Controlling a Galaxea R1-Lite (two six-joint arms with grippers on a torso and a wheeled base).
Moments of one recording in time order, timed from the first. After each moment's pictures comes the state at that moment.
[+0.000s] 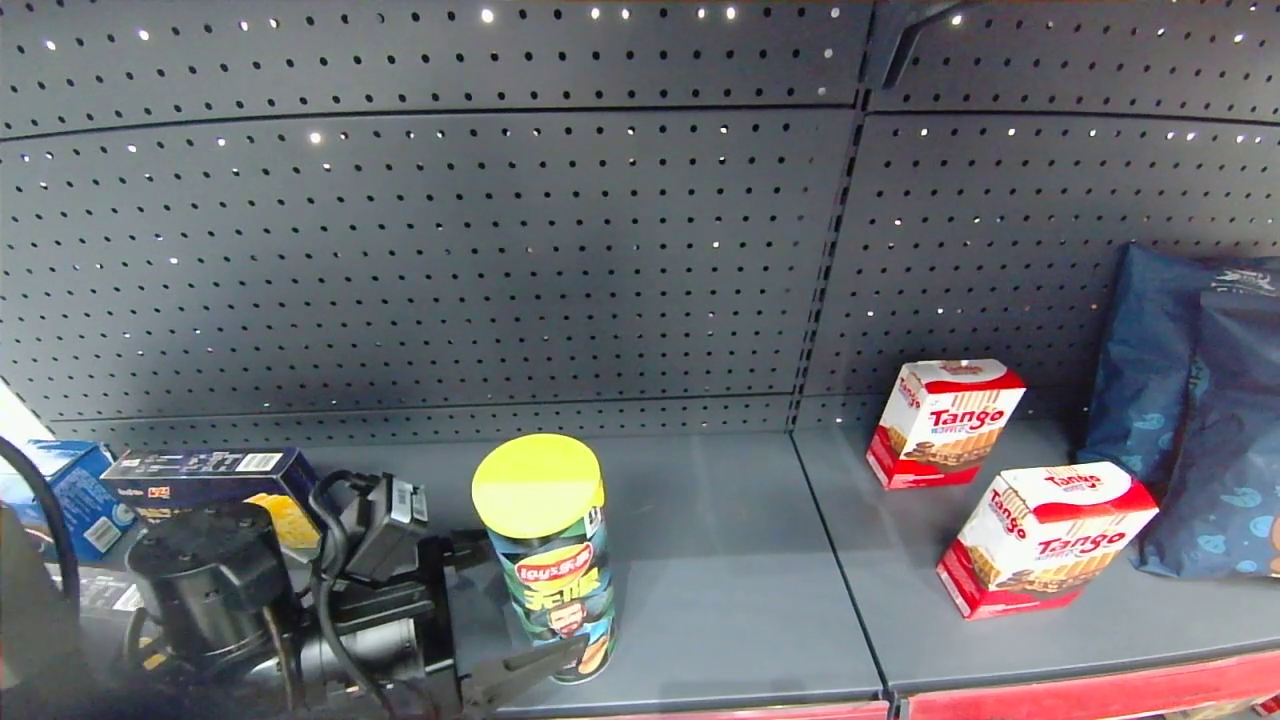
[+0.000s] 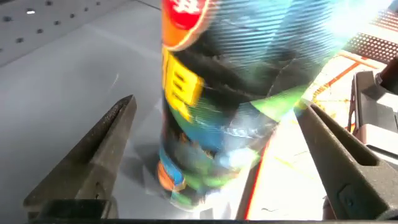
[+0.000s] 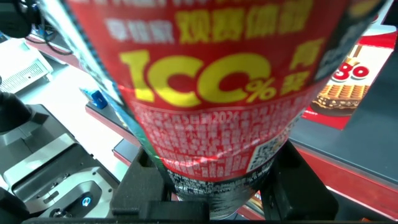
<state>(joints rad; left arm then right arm) -0.31 1.88 -0.13 -1.57 -0.78 0.02 0.44 0.27 -0.26 0.04 0.24 0.06</state>
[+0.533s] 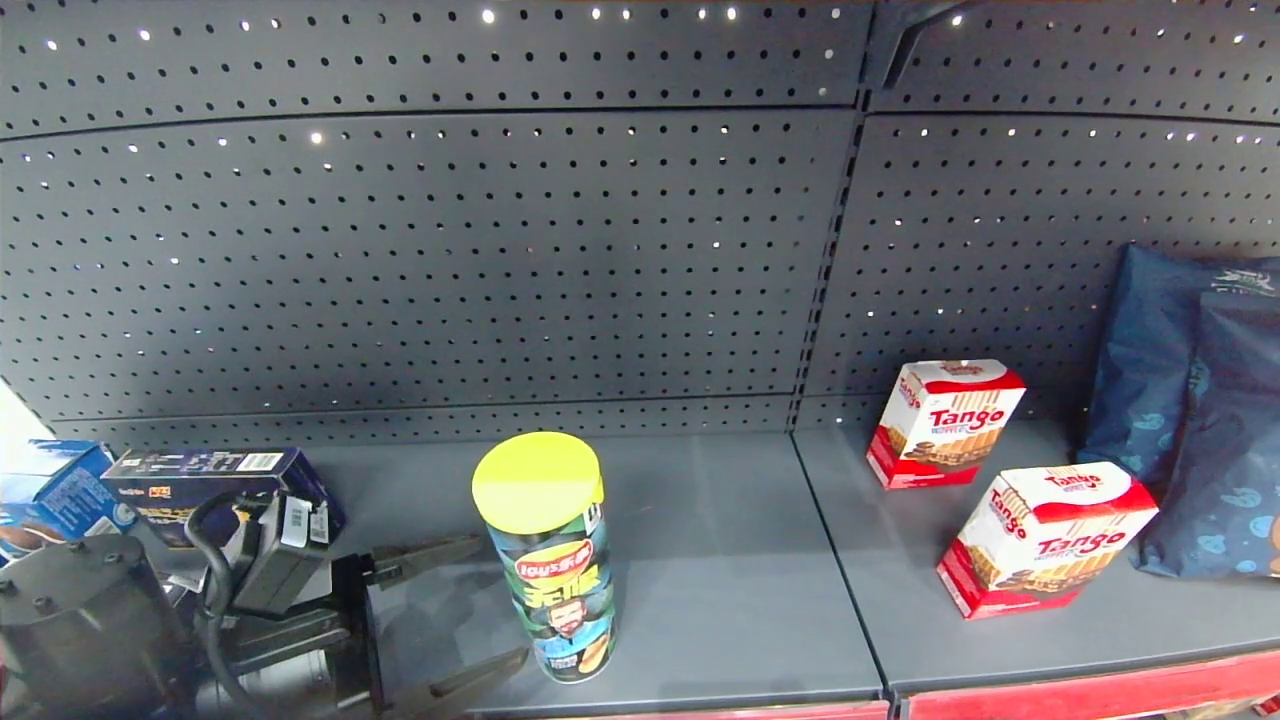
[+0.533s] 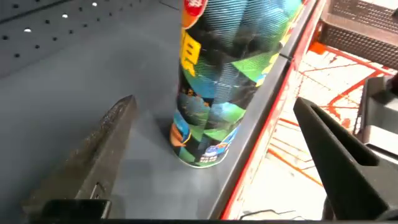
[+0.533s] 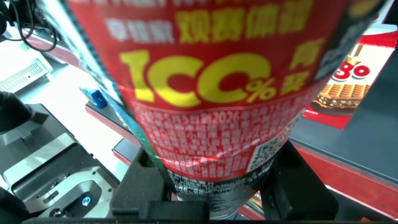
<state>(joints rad) -0.22 1.74 -0.01 -1.57 -0.78 0.03 0.43 0.27 -0.26 0.04 0.24 0.06</state>
